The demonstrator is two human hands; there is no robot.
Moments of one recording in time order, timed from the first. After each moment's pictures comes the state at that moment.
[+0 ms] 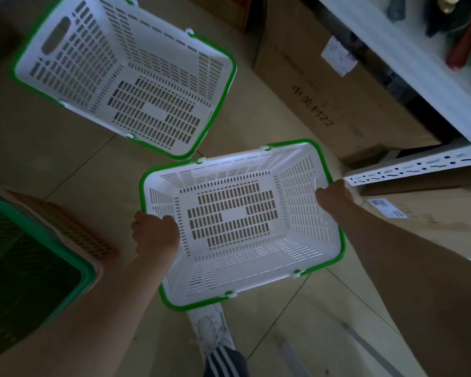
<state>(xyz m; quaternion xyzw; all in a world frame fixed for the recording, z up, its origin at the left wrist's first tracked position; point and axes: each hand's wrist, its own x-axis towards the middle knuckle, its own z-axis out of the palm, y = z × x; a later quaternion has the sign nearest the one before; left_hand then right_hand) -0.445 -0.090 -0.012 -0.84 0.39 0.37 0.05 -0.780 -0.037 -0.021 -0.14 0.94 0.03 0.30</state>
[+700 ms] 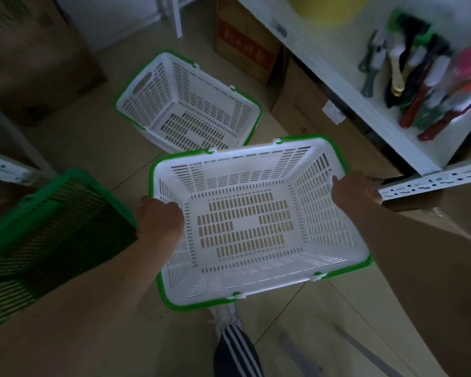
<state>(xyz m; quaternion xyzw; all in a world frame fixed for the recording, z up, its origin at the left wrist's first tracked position) -0.357 -0.098 0.146 -0.82 0.43 0.38 0.01 -0.701 -0.056 0.184 -0.29 0.94 0.14 0.13</state>
